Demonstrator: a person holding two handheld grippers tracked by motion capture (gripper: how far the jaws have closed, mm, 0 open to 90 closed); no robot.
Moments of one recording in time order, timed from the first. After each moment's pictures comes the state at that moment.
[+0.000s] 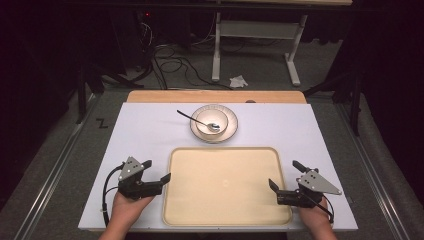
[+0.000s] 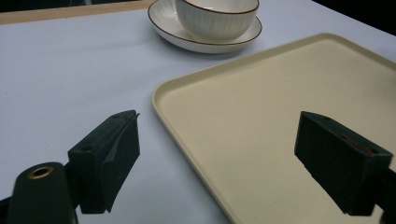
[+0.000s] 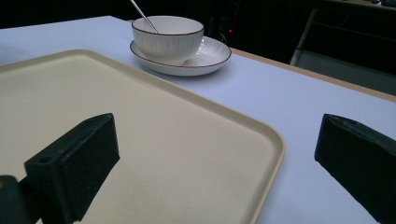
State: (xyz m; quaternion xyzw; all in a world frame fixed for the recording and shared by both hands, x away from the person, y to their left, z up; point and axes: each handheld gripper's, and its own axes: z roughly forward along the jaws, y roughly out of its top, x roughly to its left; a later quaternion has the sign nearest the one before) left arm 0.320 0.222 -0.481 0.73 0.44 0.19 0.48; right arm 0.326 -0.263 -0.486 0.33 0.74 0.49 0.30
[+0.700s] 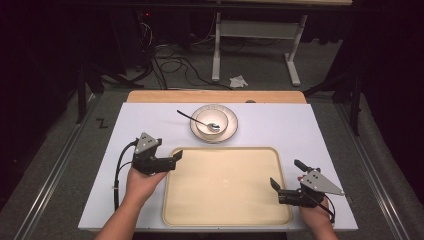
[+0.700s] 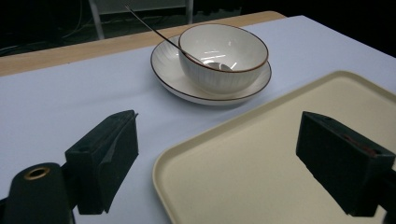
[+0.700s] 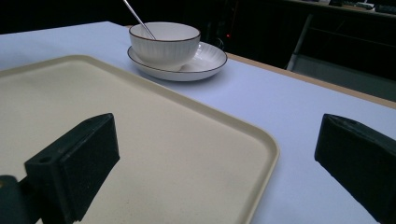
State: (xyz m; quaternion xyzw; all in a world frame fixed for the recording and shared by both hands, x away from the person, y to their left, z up) left arm 0.376 0.194 -0.449 0.72 0.45 0.21 0.48; right arm 0.326 -0.266 -0.484 0.33 0.74 0.50 0.31
